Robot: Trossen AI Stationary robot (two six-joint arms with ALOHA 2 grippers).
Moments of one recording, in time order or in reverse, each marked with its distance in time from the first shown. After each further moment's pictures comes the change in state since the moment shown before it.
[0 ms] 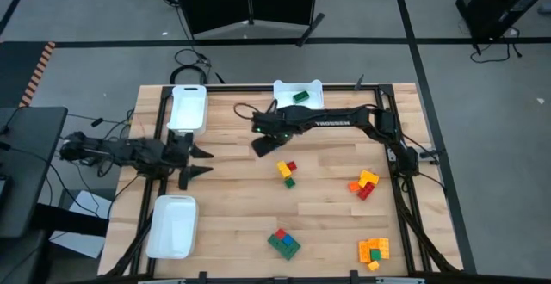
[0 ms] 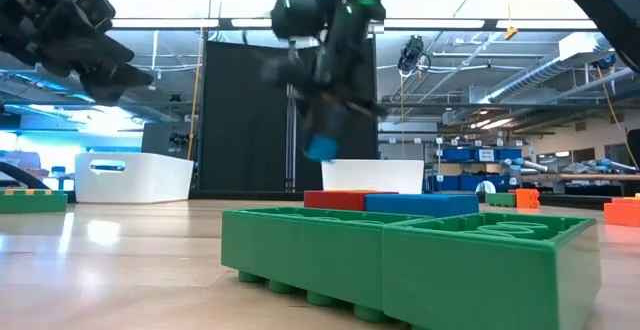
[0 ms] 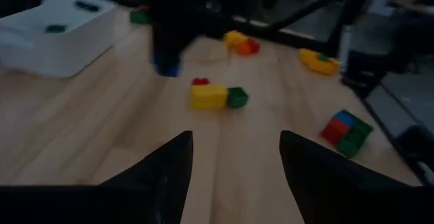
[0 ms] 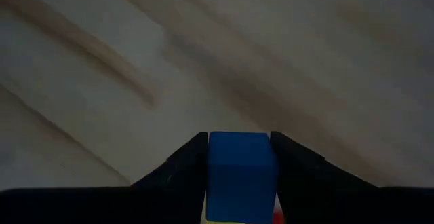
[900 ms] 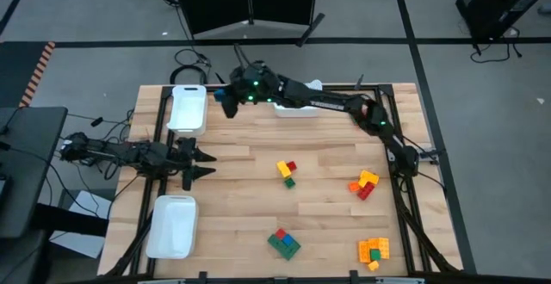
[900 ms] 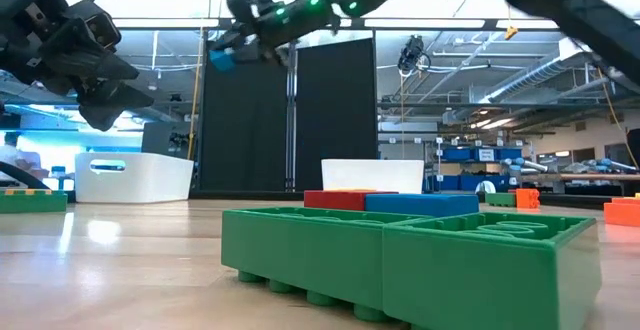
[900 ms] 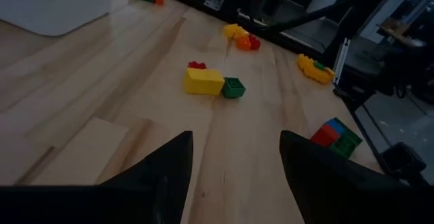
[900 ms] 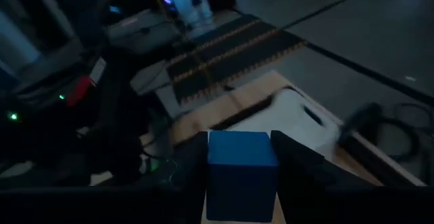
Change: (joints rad) left arm 0.000 -0.006 -0.079 0.068 -0.004 -0.169; right arm -0.147 0.124 0.282 0.819 -0.174 -0.482
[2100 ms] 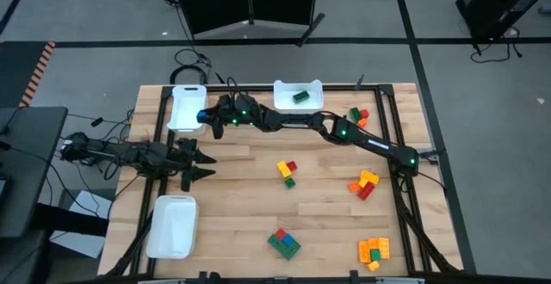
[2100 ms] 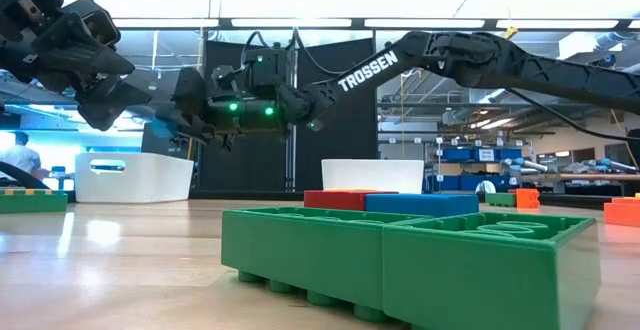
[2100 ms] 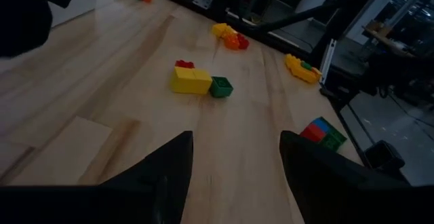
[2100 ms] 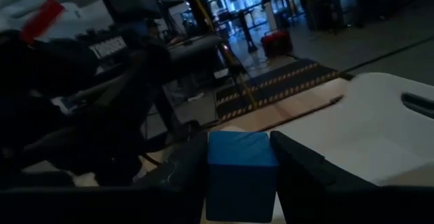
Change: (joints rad) left arm 0.000 0.001 0.000 0.011 0.042 -0.016; right arm 0.008 0.506 0.196 0.605 -0.132 0.045
